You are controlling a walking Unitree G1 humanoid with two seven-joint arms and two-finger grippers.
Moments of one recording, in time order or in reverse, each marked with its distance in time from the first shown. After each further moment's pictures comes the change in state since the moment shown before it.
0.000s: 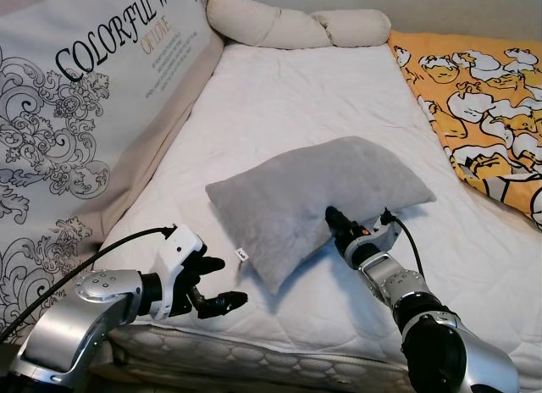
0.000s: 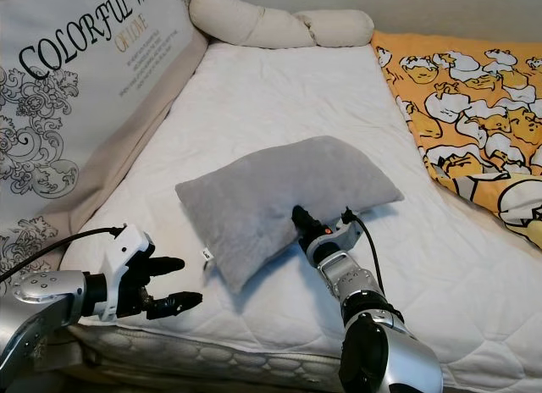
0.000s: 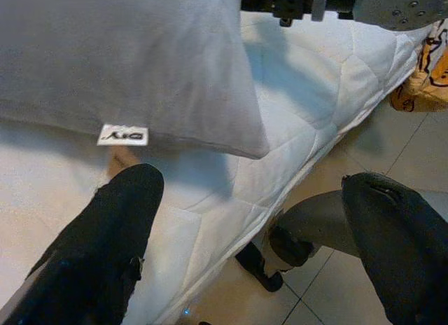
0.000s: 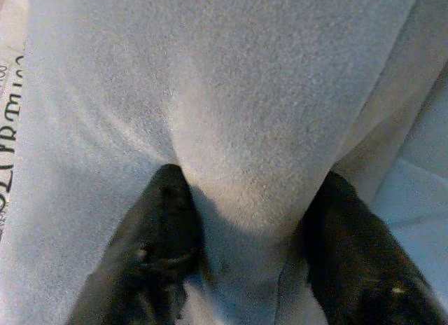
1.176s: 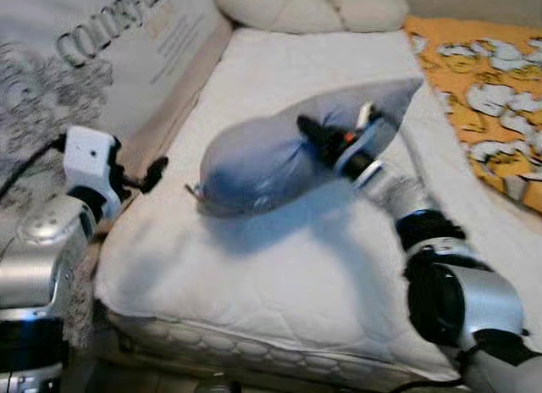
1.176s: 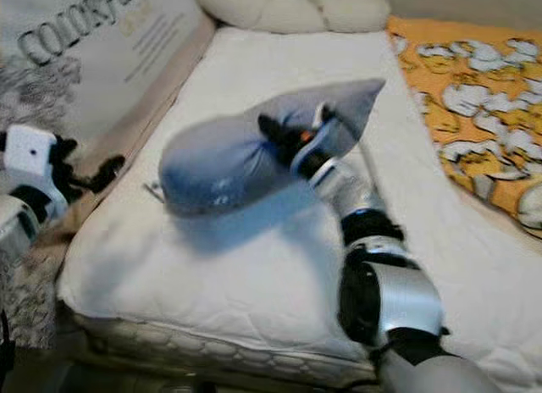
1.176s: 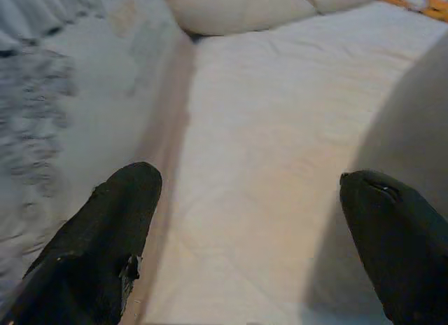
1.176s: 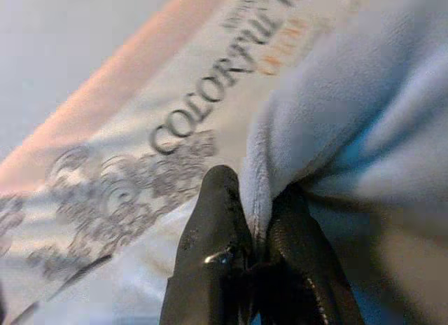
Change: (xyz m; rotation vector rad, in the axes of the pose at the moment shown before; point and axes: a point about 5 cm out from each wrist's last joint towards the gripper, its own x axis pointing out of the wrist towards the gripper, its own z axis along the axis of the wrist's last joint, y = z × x) left arm -0.070 0.084 0.076 0.119 -0.440 0.850; right arm 0.016 0.161 0.057 -0.433 0.091 0.653
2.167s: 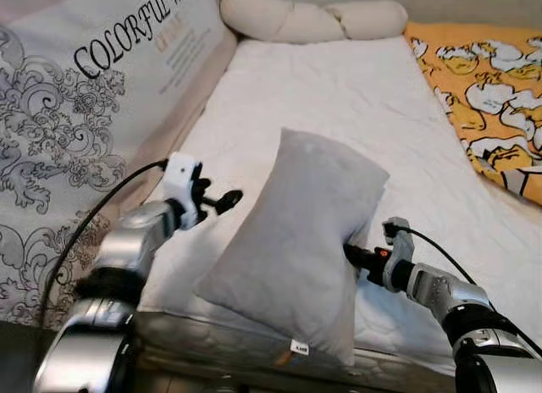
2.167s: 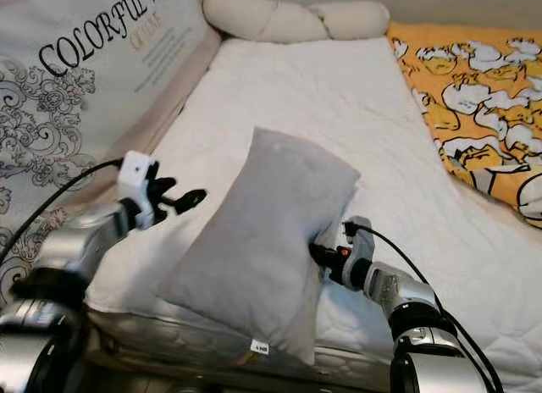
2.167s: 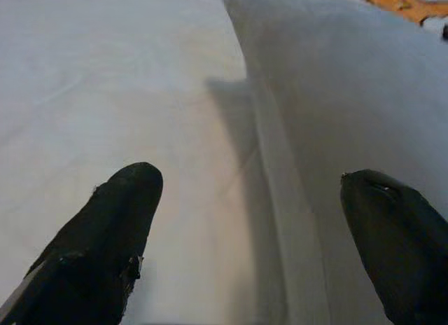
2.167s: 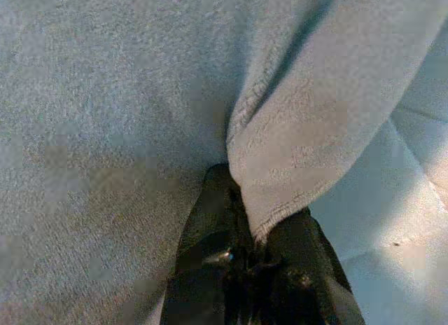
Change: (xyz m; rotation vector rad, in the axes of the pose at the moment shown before) left arm 0.073 -0.084 -0.057 -0.286 0.214 -0.395; right arm -0.148 -0.096 -0.099 -0.109 0.488 -0.490
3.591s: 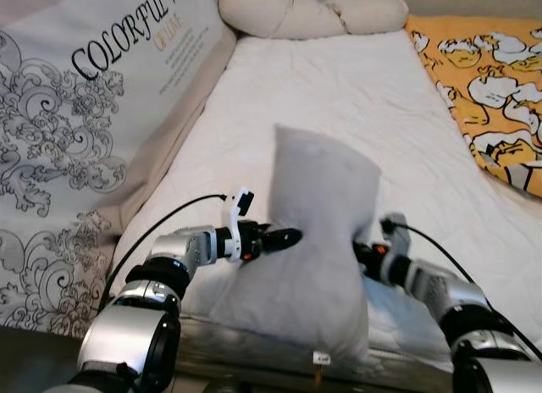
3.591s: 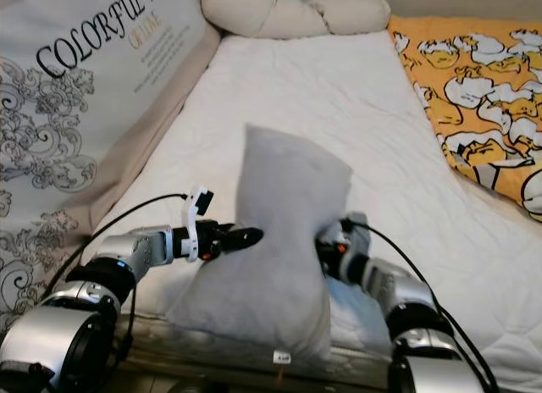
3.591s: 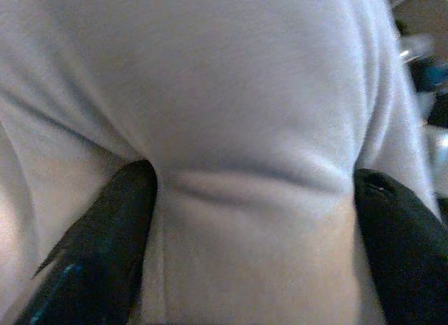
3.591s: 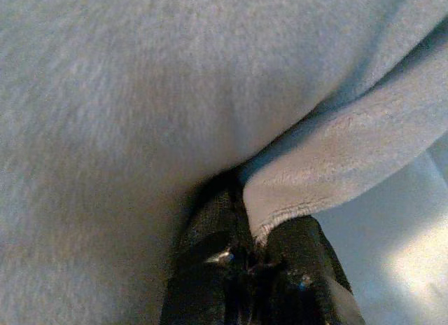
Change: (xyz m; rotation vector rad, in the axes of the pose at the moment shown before) left arm 0.028 -0.065 -0.050 -0.313 0.269 -0.481; right arm 0.009 0.019 0.012 -0.085 -0.056 0.089
